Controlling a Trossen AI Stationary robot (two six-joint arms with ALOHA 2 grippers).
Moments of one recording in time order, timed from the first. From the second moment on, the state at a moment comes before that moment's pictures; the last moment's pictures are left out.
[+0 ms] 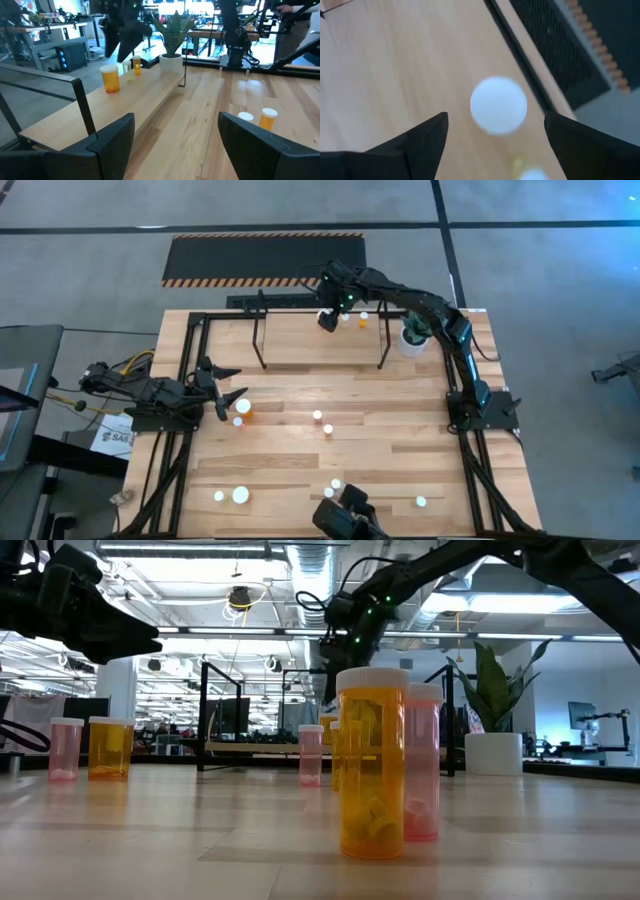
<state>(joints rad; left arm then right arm) -0.30 0.03 0.08 -0.19 -0.69 -0.09 -0.60 2.16 2.01 -0.88 -0.08 -0.09</state>
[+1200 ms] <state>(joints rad) -0.30 0.03 0.08 -0.19 -0.69 -0.09 -0.39 0.98 0.99 -0.57 0.11 0.18</state>
